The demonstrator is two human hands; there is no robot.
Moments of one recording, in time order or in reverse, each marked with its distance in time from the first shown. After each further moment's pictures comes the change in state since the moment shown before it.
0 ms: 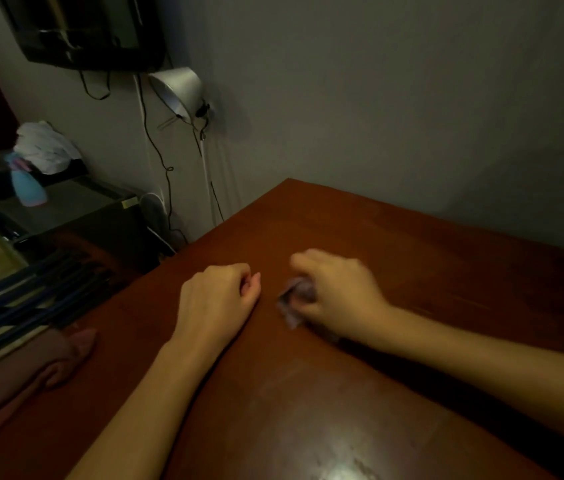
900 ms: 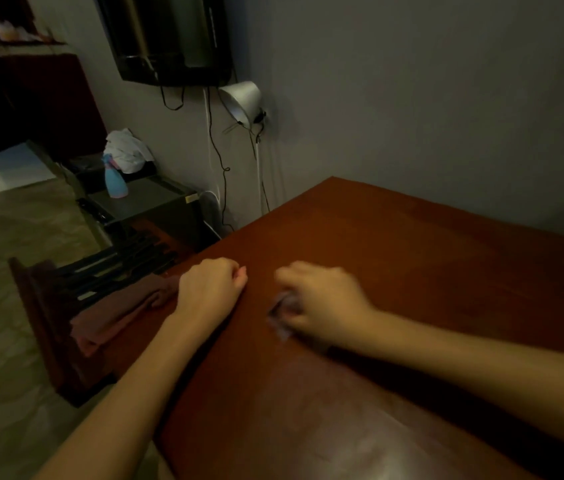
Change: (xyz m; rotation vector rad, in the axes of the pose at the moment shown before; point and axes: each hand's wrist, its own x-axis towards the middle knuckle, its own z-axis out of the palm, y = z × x) left_hand -0.057 -0.034 -0.054 0.146 -0.117 -0.223; right_hand -0.040 -0.080 -0.010 0.051 -0.087 -0.212
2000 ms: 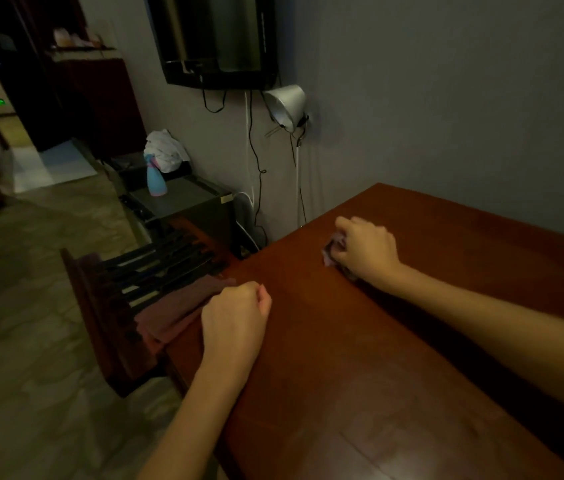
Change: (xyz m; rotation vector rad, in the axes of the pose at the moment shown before) left_hand -0.037 -0.035 0.006 -0.035 0.262 -0.094; right_hand 0.100 0.035 0.022 -0.047 0.219 0.295
